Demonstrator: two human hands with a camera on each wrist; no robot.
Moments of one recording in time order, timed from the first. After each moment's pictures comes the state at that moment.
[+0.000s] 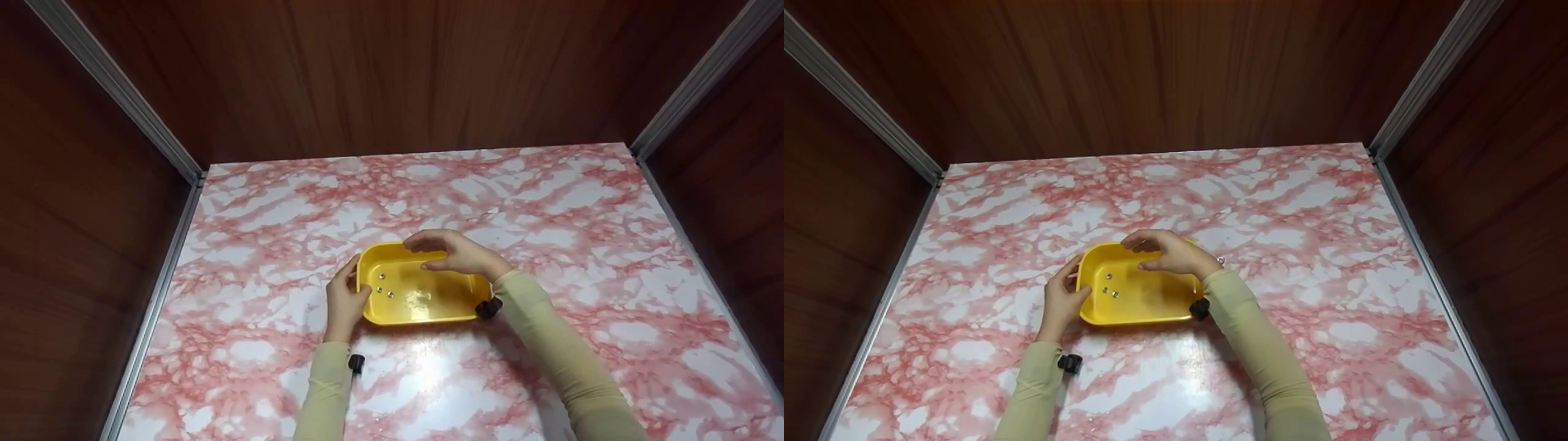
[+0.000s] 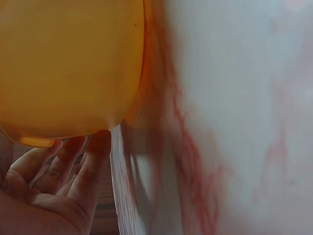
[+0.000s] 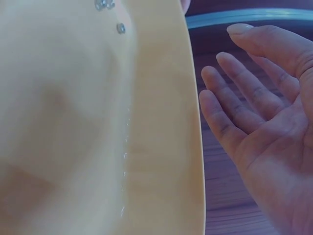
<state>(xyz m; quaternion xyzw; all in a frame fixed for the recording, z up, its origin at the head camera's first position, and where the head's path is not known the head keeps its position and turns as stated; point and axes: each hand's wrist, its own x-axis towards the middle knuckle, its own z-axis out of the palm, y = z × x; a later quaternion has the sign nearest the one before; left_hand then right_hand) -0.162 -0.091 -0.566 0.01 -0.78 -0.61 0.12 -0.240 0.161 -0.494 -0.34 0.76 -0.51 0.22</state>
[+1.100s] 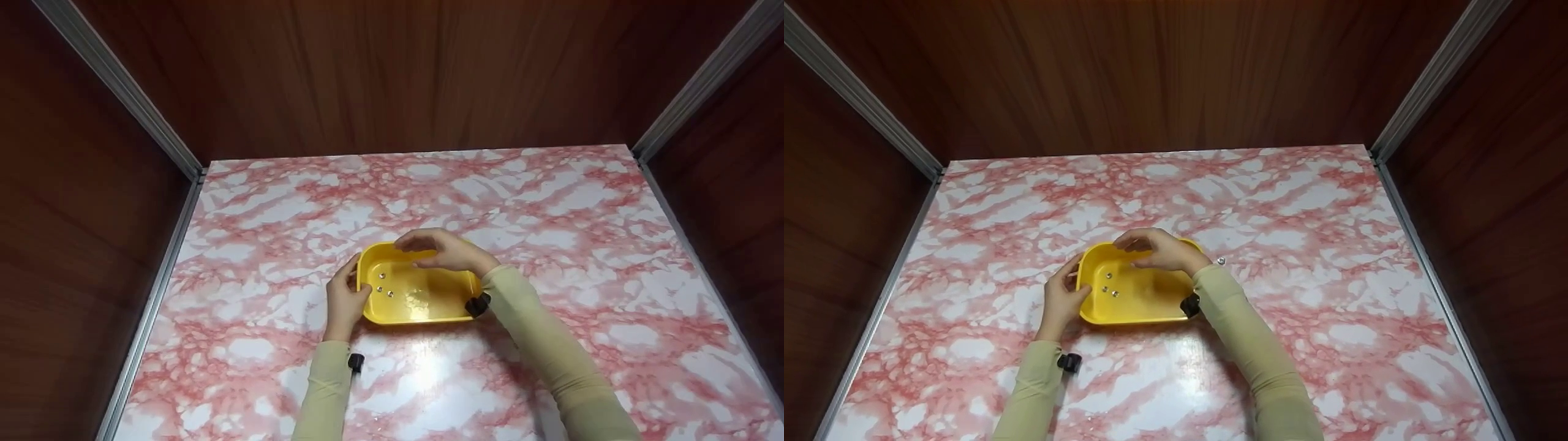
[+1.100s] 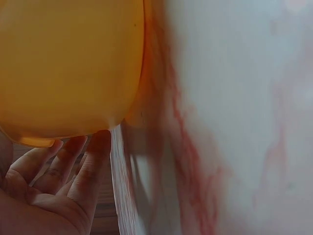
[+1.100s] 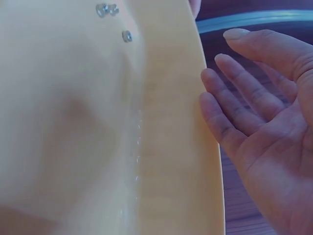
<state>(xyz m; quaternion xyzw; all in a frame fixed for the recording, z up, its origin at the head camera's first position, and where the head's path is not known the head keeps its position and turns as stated) -0.162 -0.091 -0.567 0.01 -0.77 -0.63 0.11 -0.253 0.144 -0.507 -0.39 0.73 -0.52 0.22</state>
